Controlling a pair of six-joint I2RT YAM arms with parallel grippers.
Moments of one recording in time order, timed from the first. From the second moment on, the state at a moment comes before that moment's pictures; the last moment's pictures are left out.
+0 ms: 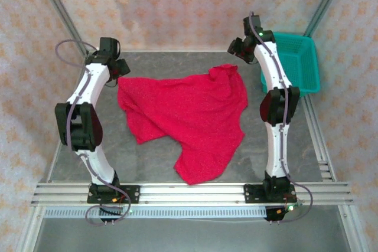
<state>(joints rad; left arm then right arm) 0.07 1.83 1.61 -0.78 -0.15 -0.49 0.15 2.32 2.44 -1.11 -0.11 0.53</state>
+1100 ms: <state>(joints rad) 0.05 1.61 0.87 -0.40 -0.06 -0.70 0.21 1.65 1.12 -0.66 -0.17 0.60</state>
